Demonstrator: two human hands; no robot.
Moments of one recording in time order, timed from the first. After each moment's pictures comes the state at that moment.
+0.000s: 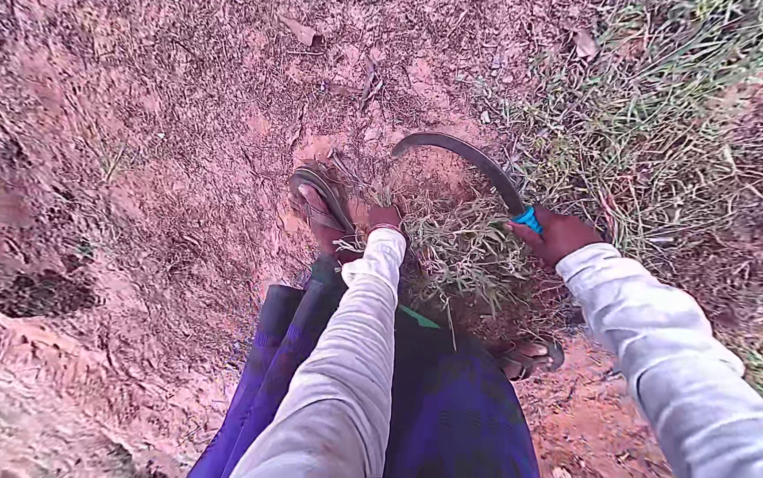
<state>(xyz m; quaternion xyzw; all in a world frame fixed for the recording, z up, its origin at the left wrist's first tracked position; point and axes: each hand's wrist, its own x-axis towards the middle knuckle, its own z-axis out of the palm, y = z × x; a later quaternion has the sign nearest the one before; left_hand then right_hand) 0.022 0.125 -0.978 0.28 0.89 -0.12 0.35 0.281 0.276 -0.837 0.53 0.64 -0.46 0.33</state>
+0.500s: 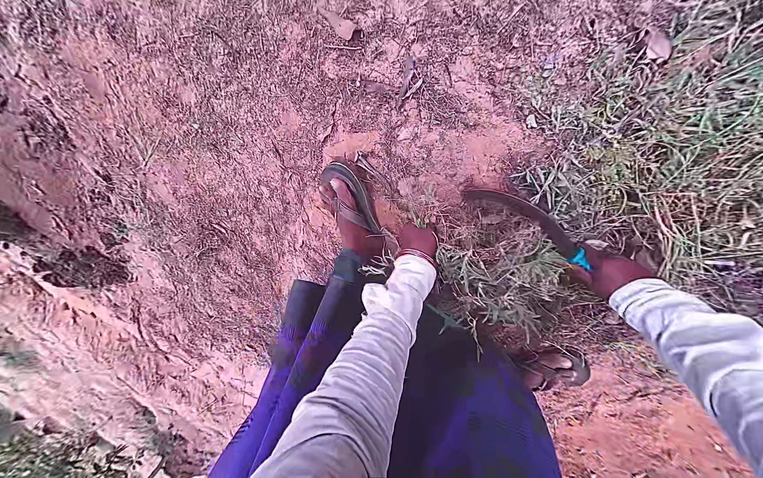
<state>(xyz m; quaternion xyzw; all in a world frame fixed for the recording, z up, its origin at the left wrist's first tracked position) 0.026 0.216 -0.816 0.01 0.81 -0.10 0.58 0.326 0.251 -0.872 0.47 0.62 -0.44 0.46</state>
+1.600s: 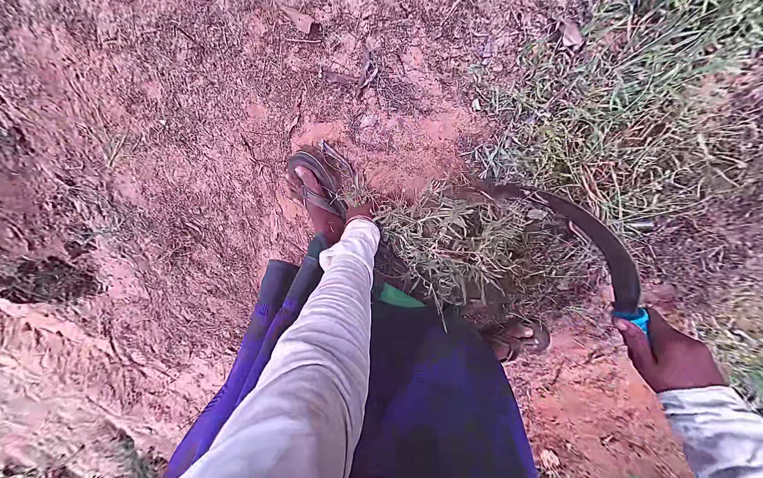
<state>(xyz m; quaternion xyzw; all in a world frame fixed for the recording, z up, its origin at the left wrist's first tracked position) 0.000 0.164 -0.901 0.04 0.84 -0.15 0.51 0.445 0.149 -0.745 0.62 0.69 -0.34 0.18</state>
